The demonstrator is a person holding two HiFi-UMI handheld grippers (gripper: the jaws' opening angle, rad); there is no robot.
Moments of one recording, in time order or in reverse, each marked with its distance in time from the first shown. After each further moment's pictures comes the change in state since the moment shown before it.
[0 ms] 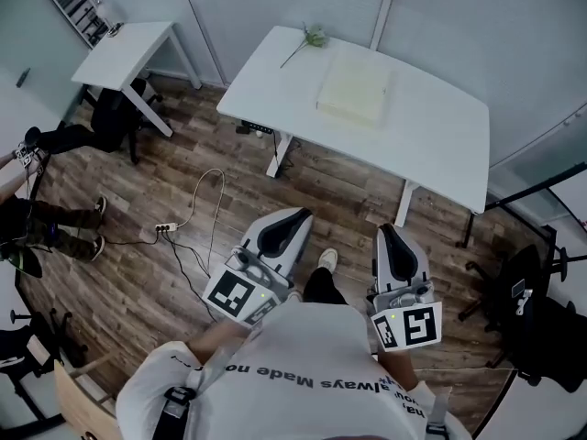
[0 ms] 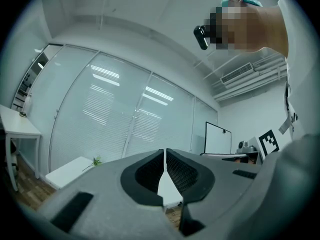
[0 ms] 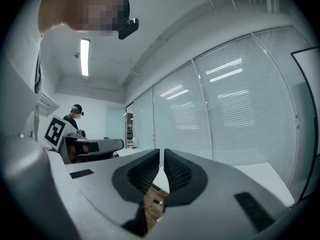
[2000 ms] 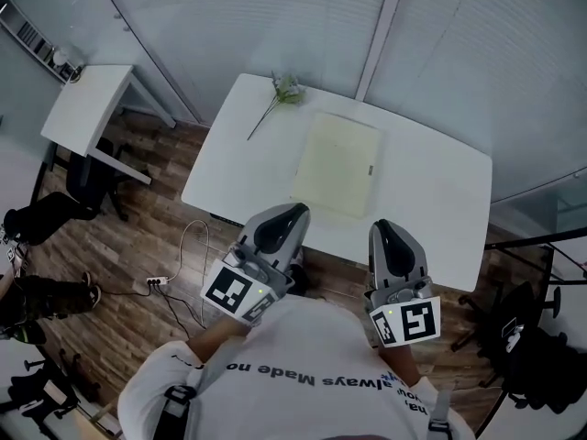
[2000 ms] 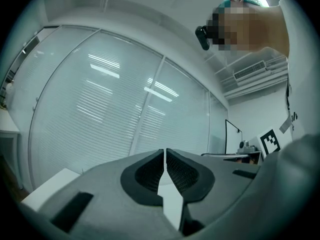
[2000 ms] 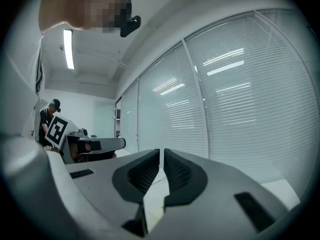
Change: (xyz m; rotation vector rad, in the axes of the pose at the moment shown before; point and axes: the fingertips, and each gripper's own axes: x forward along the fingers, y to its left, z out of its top) left arm 0.330 0.244 0.017 -0.023 0.022 -0.032; right arm 0.334 -0.224 0.022 -0.003 0.034 -0.027
